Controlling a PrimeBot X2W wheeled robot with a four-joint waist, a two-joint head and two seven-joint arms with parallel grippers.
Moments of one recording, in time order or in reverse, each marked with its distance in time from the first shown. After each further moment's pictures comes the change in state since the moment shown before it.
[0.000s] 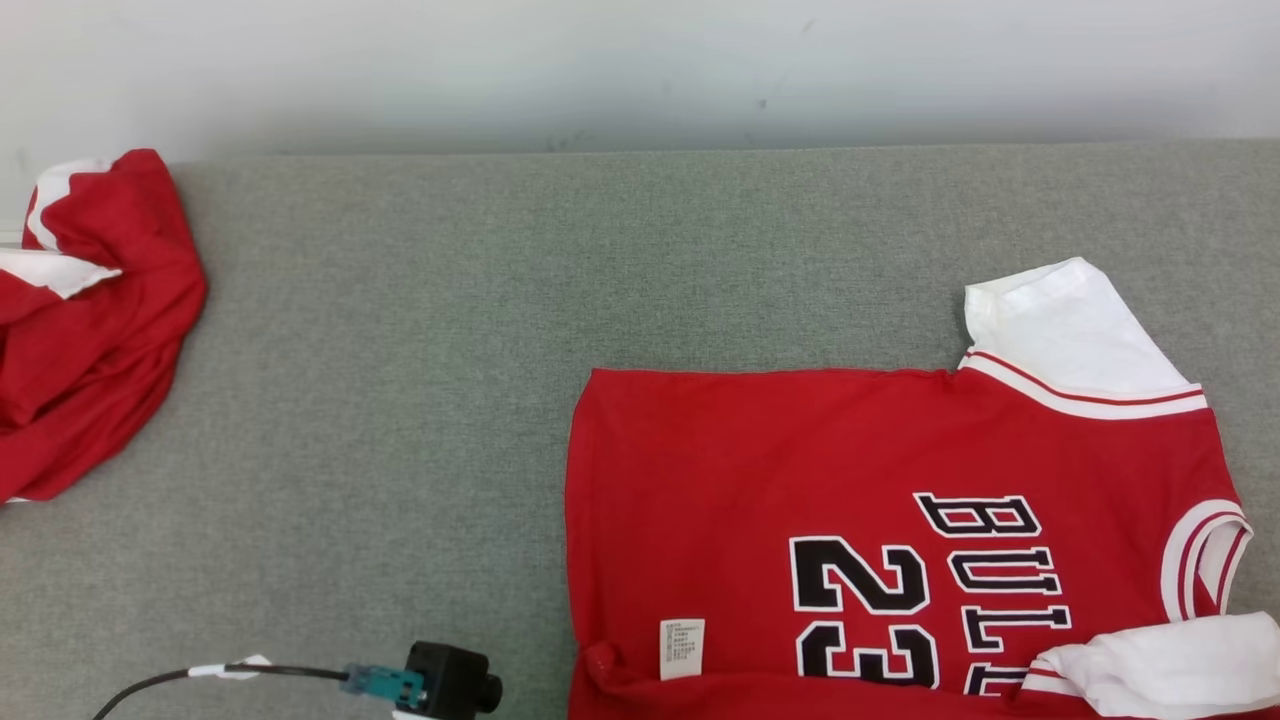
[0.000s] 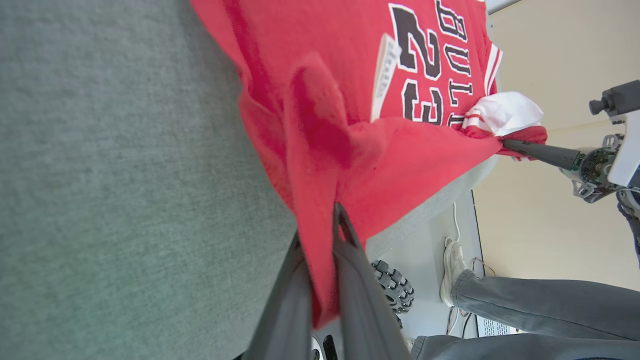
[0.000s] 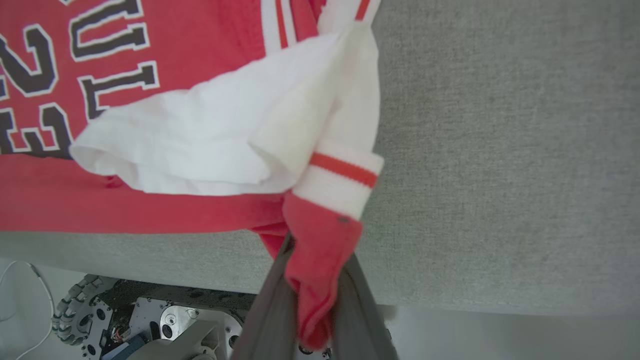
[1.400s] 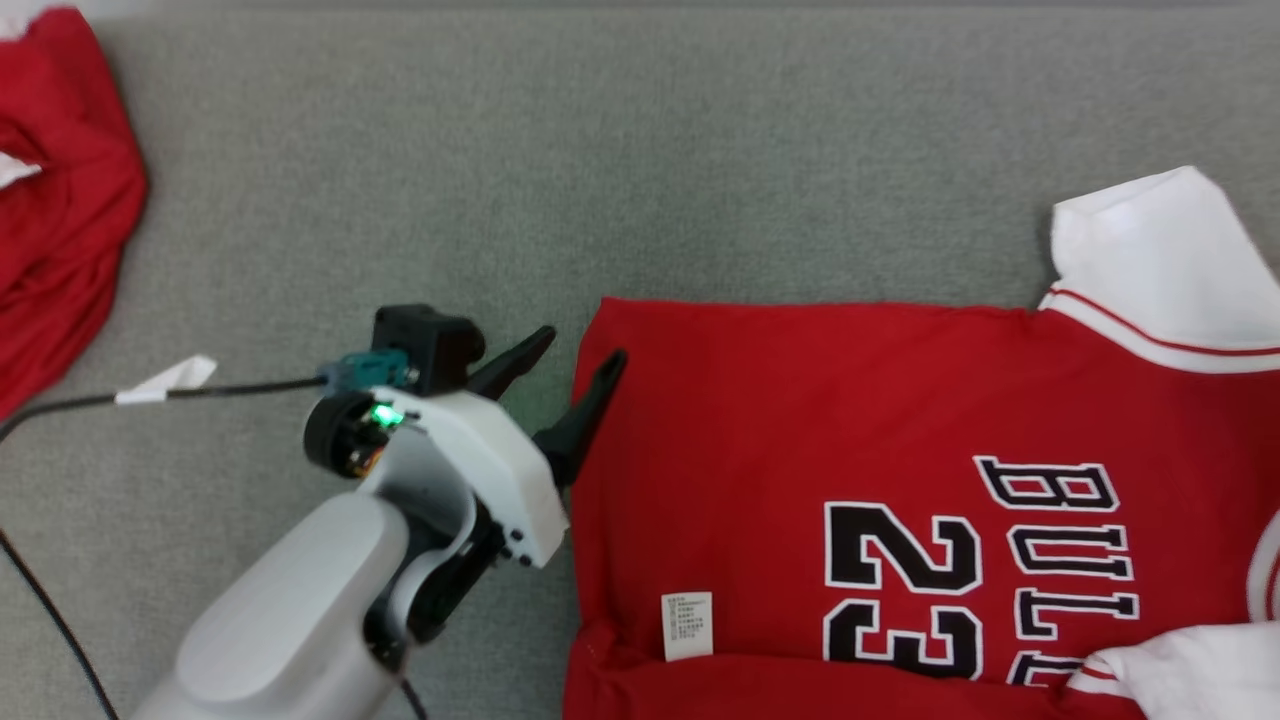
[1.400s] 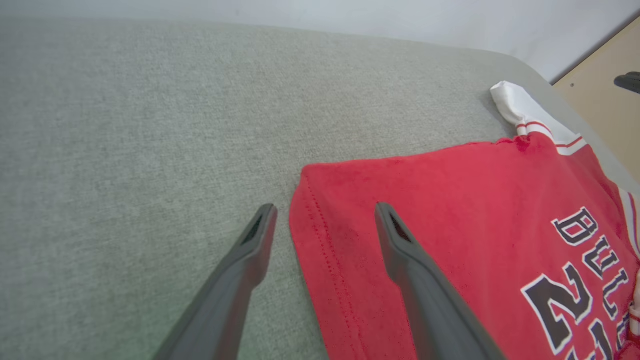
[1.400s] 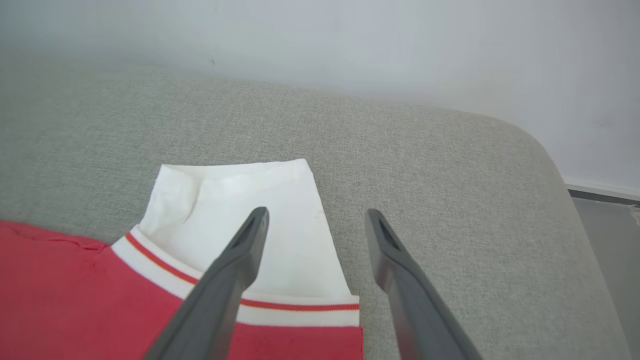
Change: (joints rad) left arm -0.511 -0.082 0.041 0.198 0.318 0.052 -0.136; right arm -0.651 0.009 0.109 0.167 -0.351 0.000 -0.390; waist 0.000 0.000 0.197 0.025
